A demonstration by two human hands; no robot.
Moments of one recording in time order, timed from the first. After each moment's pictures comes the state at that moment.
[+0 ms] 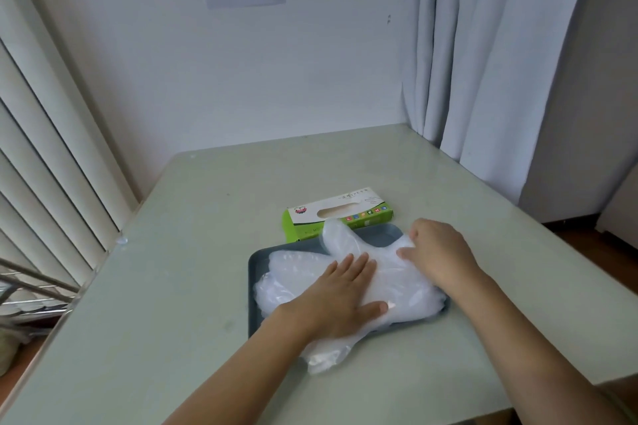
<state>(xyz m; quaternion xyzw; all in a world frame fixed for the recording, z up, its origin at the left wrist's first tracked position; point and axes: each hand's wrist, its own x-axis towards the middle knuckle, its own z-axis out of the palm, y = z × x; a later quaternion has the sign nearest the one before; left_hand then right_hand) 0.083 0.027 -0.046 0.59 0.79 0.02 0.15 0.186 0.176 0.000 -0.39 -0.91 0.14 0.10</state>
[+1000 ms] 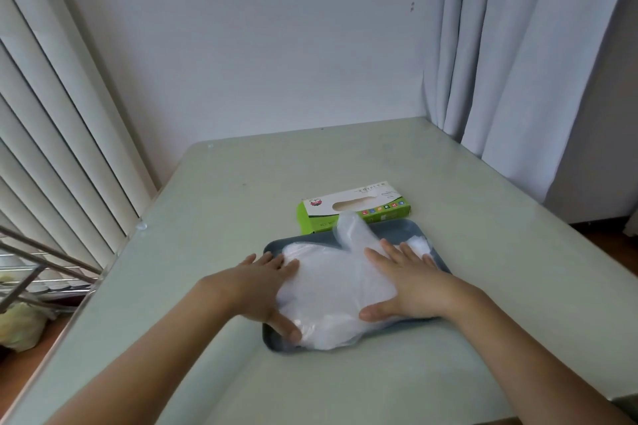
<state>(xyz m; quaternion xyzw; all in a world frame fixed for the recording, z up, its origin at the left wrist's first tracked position) 0.029 -0.058 0.007 0.46 0.85 -0.14 0.21 0.177 0.142 -0.025 -0.18 -0.96 0.14 -0.14</state>
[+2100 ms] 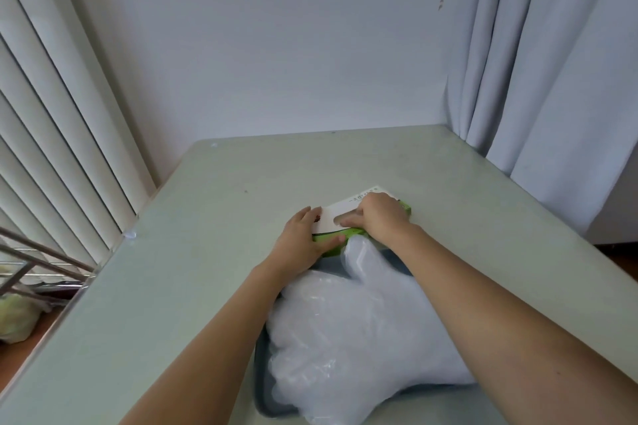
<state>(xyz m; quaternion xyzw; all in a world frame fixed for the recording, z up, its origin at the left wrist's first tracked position) -0.054 0.048 -0.048 0.34 0.87 0.34 0.10 0.003 0.201 -0.007 -0.31 -0.93 0.18 -0.02</state>
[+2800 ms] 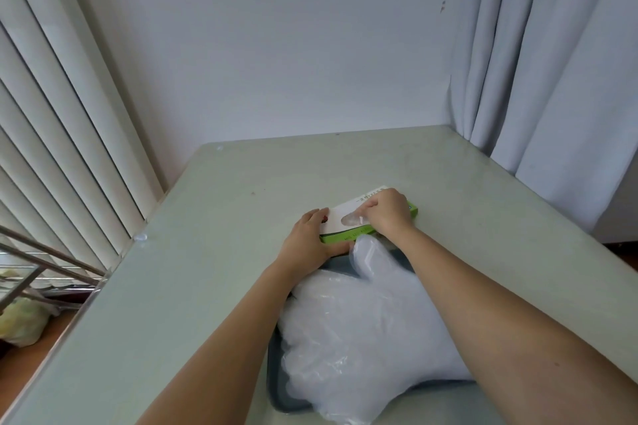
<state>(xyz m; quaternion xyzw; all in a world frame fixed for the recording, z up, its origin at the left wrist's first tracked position) -0.055 0.046 -0.050 0.35 0.87 0.34 0.08 0.000 0.207 -0.031 -0.33 -0.85 0.36 0.19</state>
